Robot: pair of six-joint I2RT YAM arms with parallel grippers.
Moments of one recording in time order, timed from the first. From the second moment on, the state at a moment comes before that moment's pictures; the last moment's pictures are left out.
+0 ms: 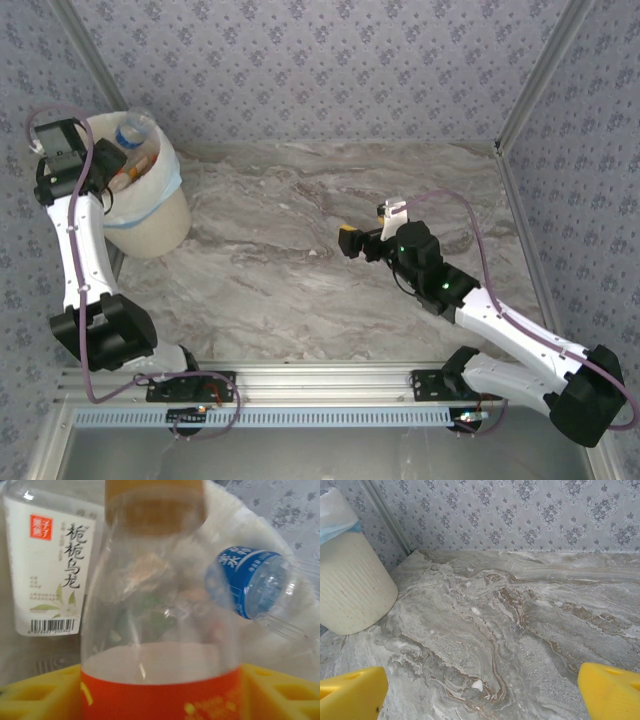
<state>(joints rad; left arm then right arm) 0.37 1.47 1.62 -0.77 -0.04 -0.52 0.73 0.99 0.71 0.00 0.18 0.32</state>
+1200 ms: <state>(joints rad) -0.16 1.00 0.60 -0.07 -0.24 -0.18 0.29 0.83 0.60 -0.15 0.42 0.30</state>
